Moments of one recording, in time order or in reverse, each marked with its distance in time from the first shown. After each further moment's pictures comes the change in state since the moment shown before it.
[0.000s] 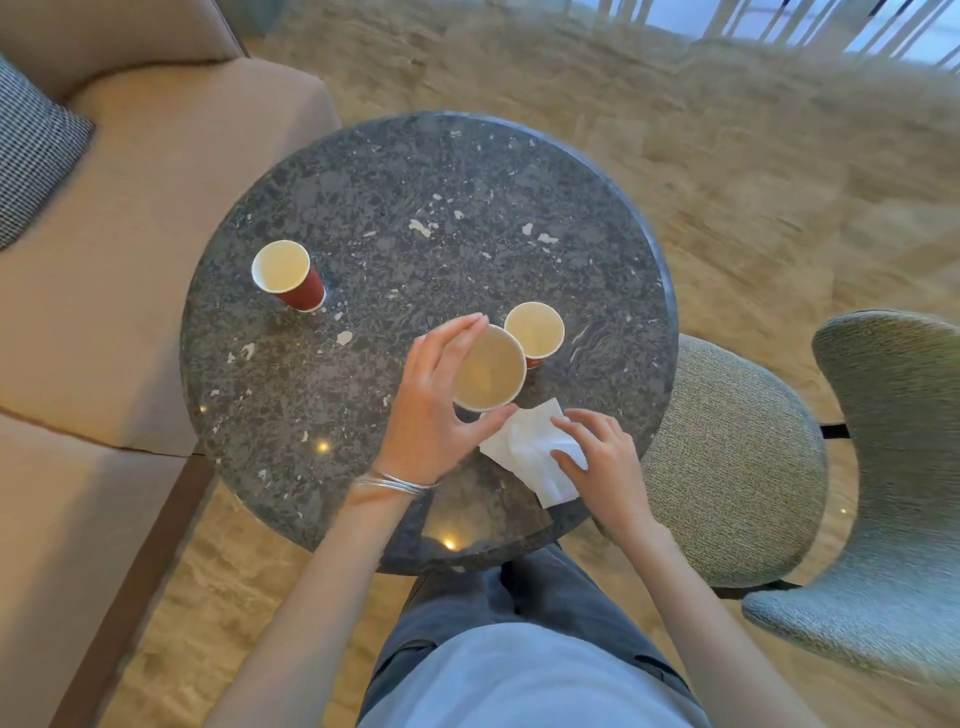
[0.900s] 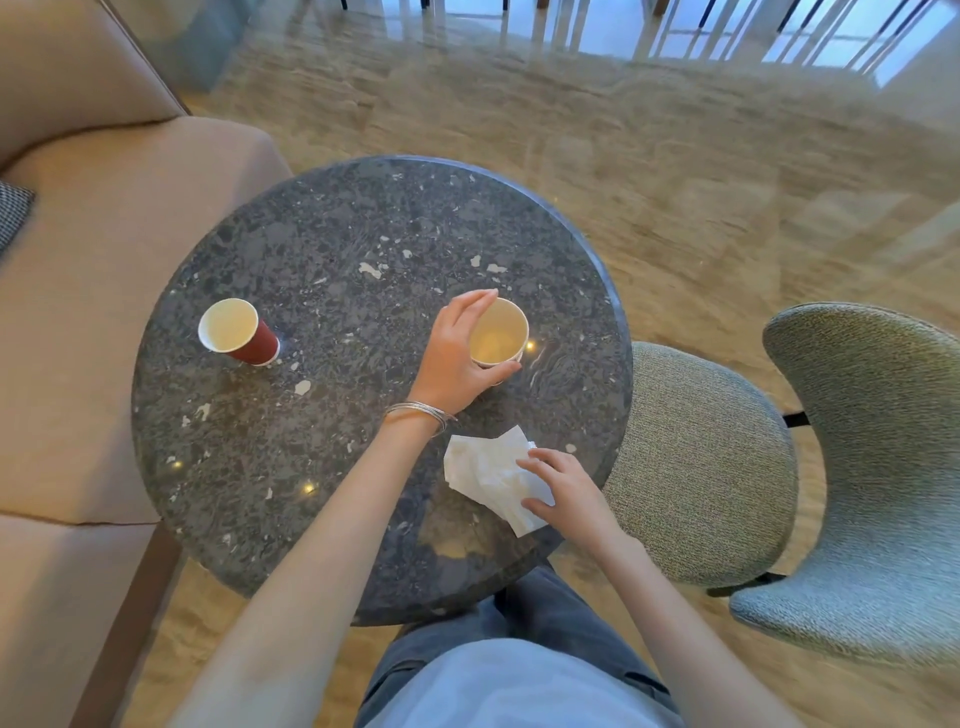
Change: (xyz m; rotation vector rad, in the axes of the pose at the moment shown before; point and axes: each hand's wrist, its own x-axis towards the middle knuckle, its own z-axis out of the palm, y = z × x) left_hand 0.093 -0.016 0.070 -0.129 -0.150 -0.031; right_hand 0.000 0.020 0.010 0.090 -0.323 0.098
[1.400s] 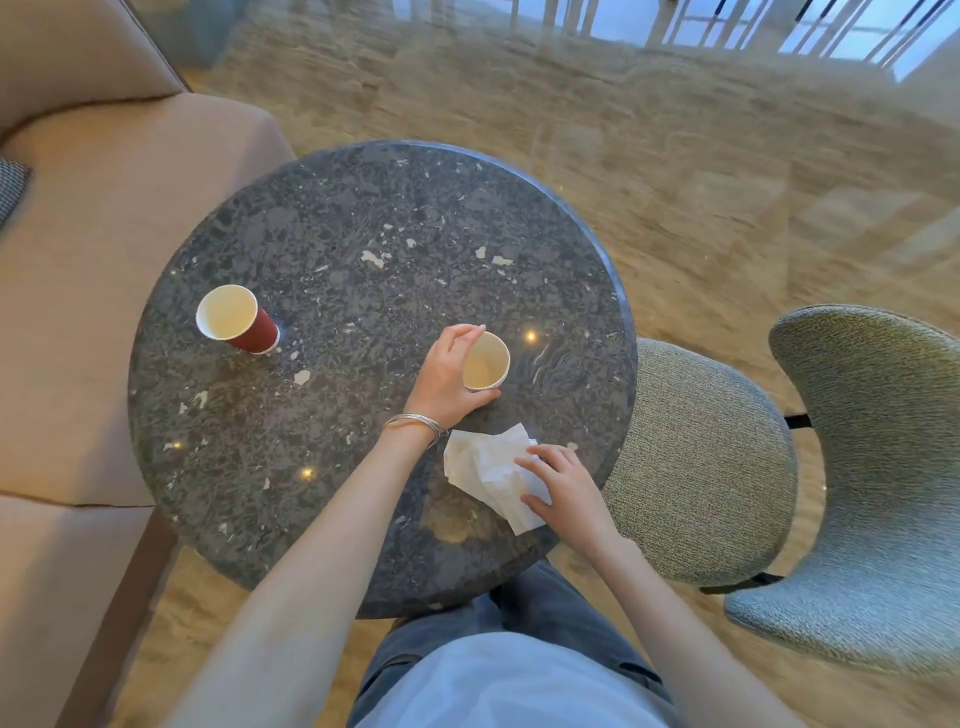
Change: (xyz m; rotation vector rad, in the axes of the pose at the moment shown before) left_hand -0.023 -0.048 0.022 0.084 -0.131 -0.142; right_hand 0.003 0.002 0.004 -0.060 0.057 -0.074
